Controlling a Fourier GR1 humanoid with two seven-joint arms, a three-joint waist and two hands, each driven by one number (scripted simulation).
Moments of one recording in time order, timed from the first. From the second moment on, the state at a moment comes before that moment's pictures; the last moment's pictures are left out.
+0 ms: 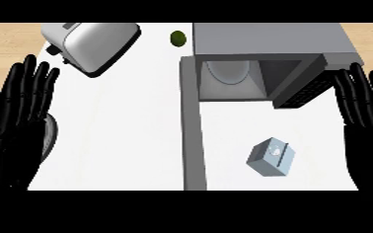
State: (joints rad) left arm -0.02 0.13 -0.01 -2.10 -0.02 -0.01 0.01; right arm 0.03 -0.09 -0.01 -2.10 -0.02 0.01 -0.03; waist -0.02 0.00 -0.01
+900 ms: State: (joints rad) left arm 0.16 0.10 0.11 -2.19 0.22 -0.07 0.10; right arm -0.04 0.00 0.67 -2.16 0.44 -0.67 0.30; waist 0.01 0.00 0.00
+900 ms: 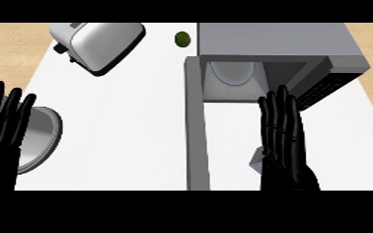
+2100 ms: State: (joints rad) left arm 0.40 0.04 0.19 -2.27 0.31 -0.25 0.00; right arm 0.13 -0.09 0.58 -2.00 0.32 -0.91 0.13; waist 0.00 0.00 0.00
